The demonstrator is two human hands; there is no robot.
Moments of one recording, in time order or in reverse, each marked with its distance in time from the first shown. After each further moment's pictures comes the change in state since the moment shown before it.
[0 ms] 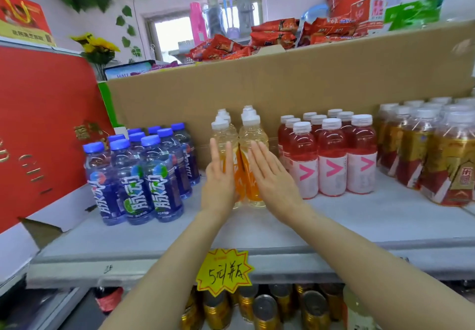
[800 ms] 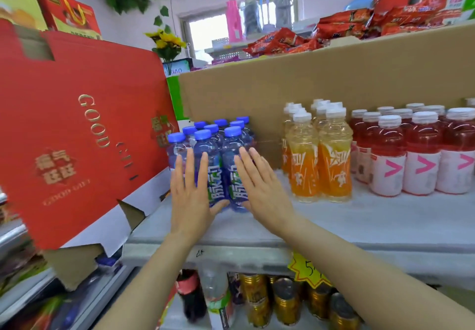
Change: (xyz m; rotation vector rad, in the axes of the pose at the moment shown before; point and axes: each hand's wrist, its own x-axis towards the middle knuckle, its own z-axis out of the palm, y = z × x) left_hand -0.070 -0.221 -0.081 0.107 0.194 0.033; right_hand 0.068 -0.187 0.017 0.071 -0.022 -0.052
